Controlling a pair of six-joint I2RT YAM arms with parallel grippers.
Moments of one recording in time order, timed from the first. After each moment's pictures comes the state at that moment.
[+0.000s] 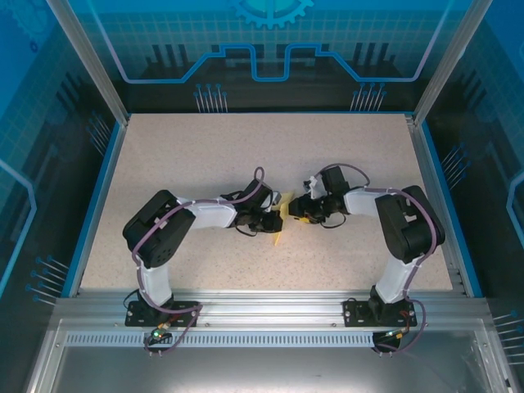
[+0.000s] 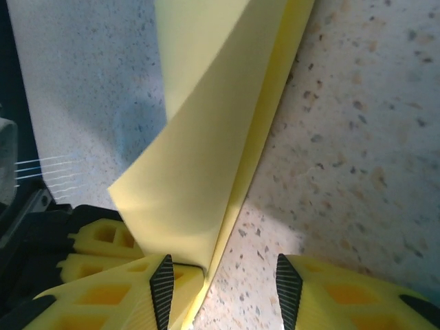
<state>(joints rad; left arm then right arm) -0.67 1.87 0.98 -0.11 0.38 -0.61 0.33 1.80 0.87 -0.14 -0.71 0.54</state>
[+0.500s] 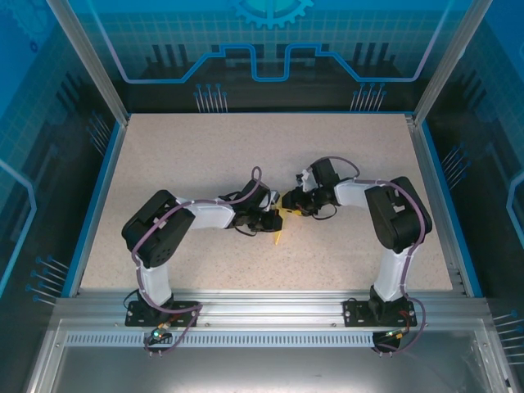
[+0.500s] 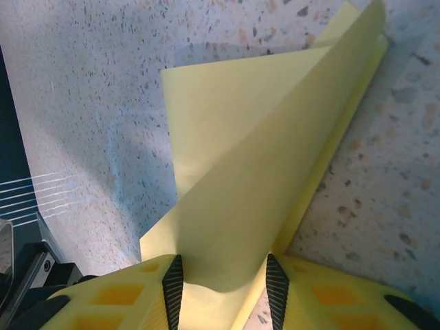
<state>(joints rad) -0.66 1.86 0.96 -0.05 0.40 -0.64 0.36 1.91 1.01 -0.17 -0.68 0.57</state>
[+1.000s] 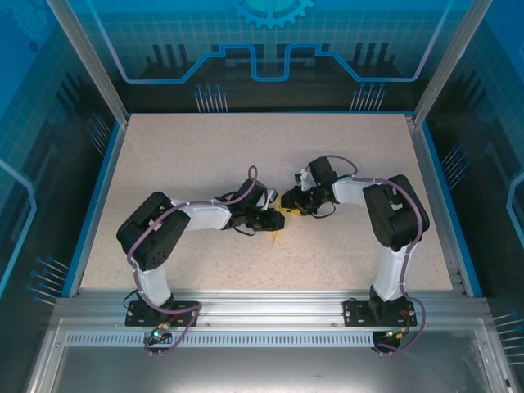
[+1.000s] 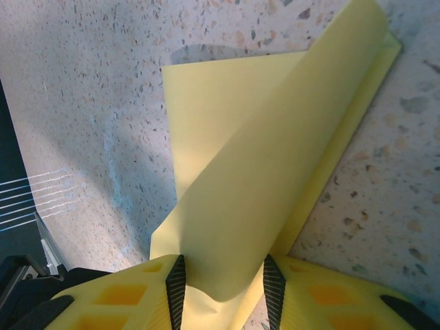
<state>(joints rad) -0.65 1.82 0.92 -0.01 0.43 -0.67 0.37 1.93 1.05 -0.22 -0.67 0.57</state>
